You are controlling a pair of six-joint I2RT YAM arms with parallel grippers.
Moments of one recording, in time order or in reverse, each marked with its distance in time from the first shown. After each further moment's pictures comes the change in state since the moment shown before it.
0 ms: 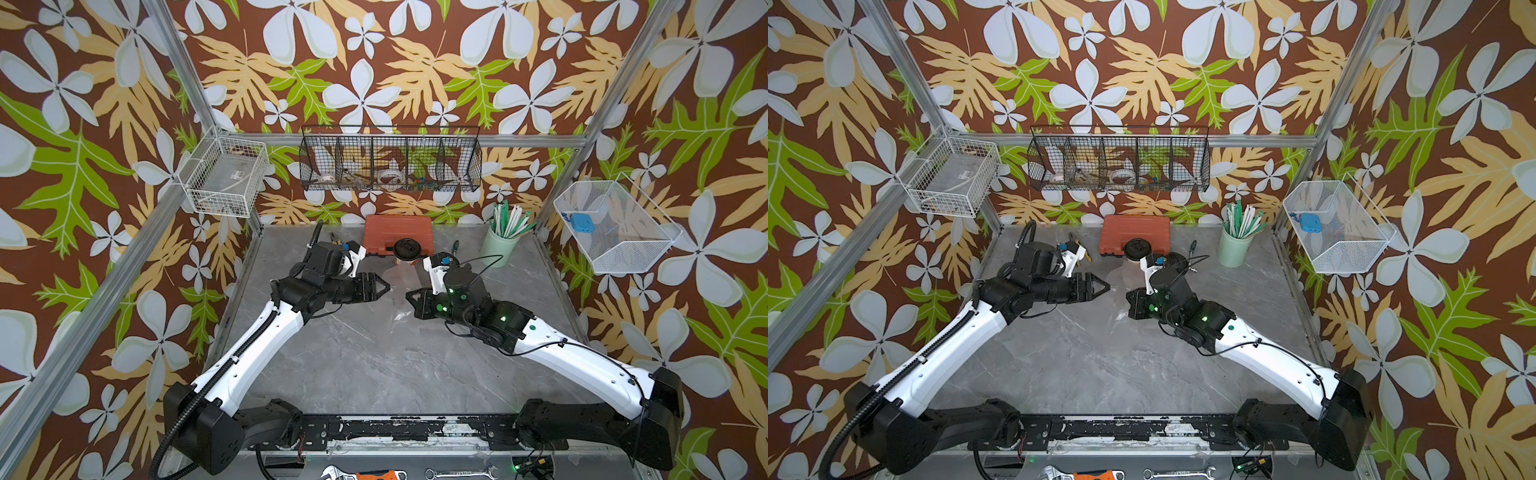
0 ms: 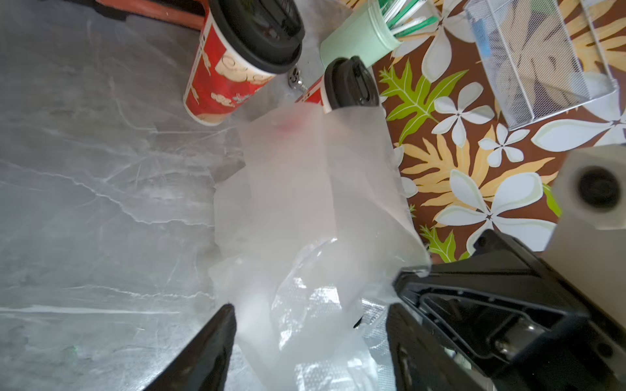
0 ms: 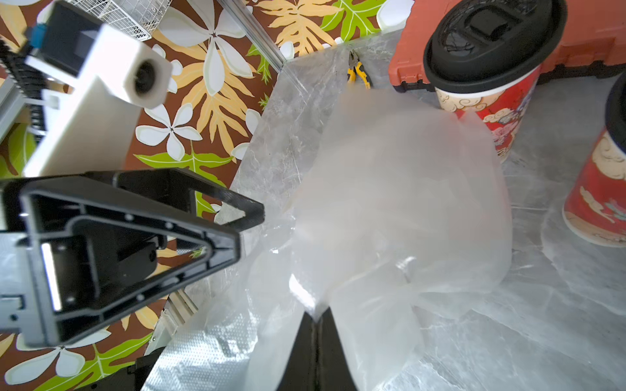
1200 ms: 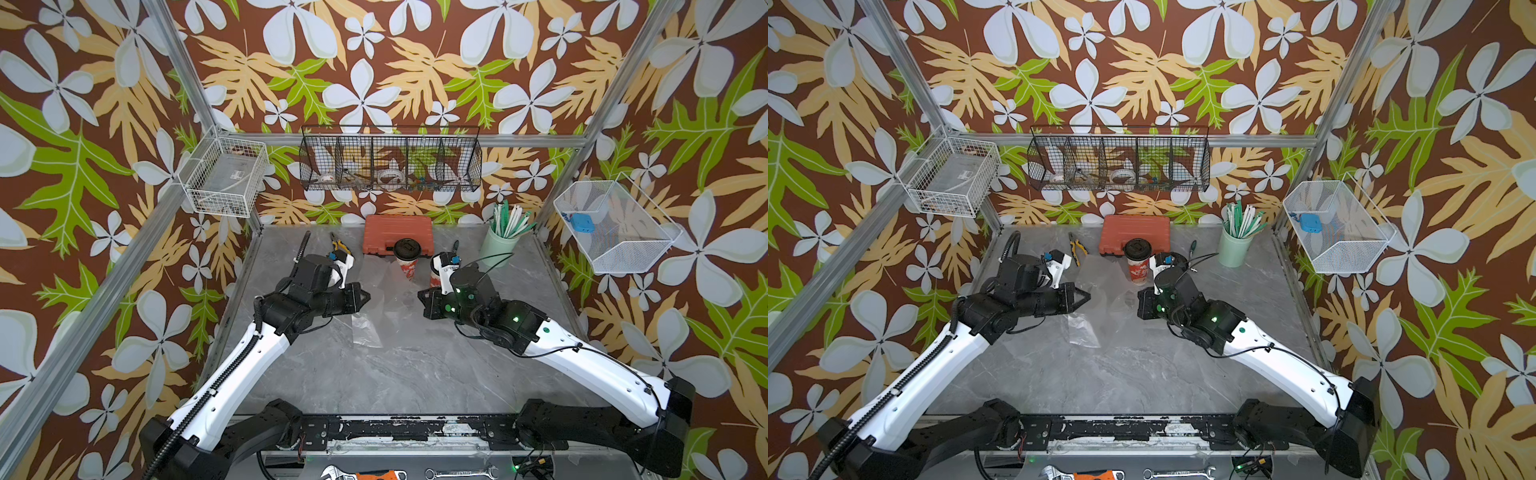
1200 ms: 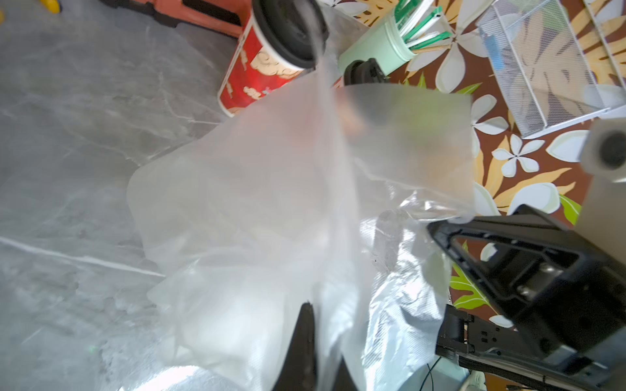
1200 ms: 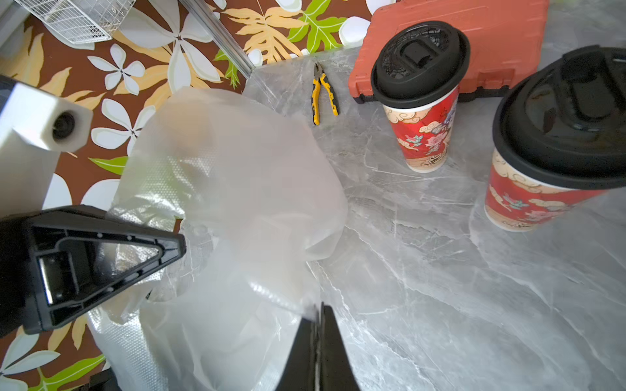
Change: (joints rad) left arm -0.010 -0.202 -0.103 -0.070 -0.140 -0.040; right arm -0.002 -0.044 0.056 -0.164 0.107 -0.048
